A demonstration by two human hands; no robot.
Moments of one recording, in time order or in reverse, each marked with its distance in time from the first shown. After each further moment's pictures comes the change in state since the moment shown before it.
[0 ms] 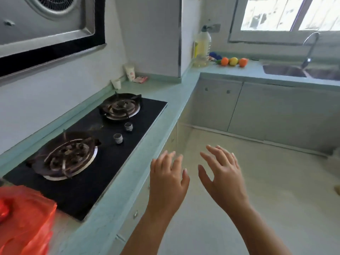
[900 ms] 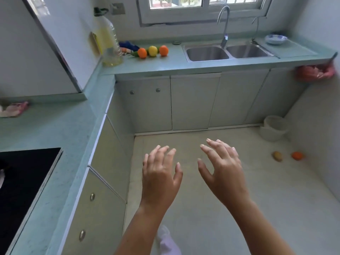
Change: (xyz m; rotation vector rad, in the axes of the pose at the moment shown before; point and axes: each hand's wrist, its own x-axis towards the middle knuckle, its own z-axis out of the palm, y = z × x) left_hand 0.257 0.145 0.306 -0.300 -0.176 0.232; right_hand 0.170 0.338 0.016 -0.254 0.115 0.366
